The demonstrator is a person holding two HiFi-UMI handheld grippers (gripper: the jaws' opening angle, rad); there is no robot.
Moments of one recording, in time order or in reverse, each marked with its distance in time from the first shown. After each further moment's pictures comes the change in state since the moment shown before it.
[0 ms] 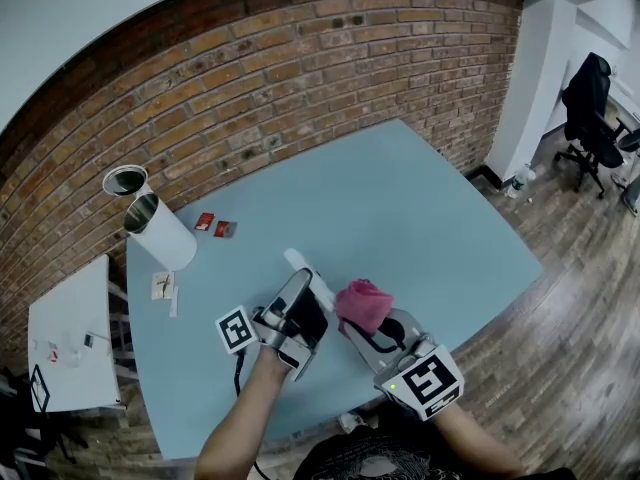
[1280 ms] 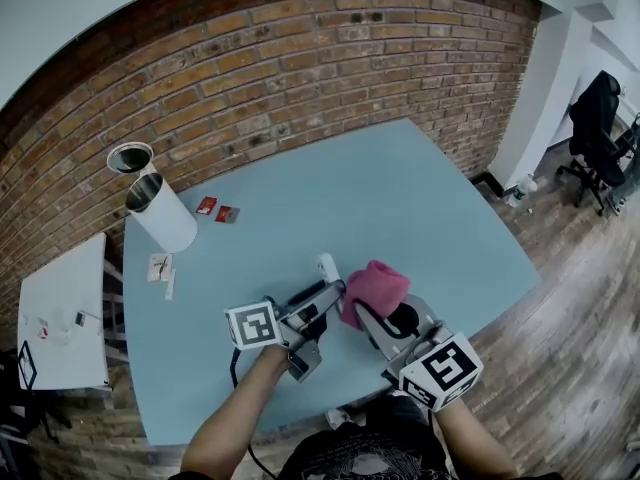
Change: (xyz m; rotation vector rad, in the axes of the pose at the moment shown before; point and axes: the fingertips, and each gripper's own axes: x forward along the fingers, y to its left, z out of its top) left arm -0.004 0.024 -0.047 0.345 0.294 0.238; right arm -0.007 -0.021 0.020 0.057 -0.074 -0.006
